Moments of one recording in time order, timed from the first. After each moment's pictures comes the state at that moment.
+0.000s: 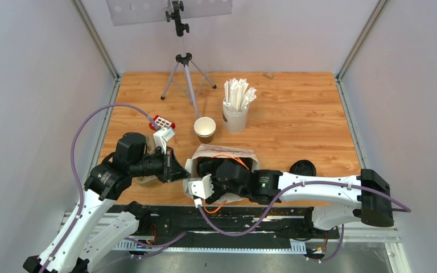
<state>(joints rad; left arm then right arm) -0.50 0.67 0.89 -0.84 0.61 -0.44 1.35 1.32 0.95 -0.20 0.23 -0.82</state>
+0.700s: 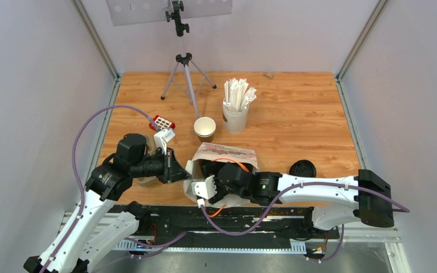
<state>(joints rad) -0.50 0.66 0.87 -0.82 0.62 -0.46 1.34 1.32 0.87 -0.14 0.26 -0.83</state>
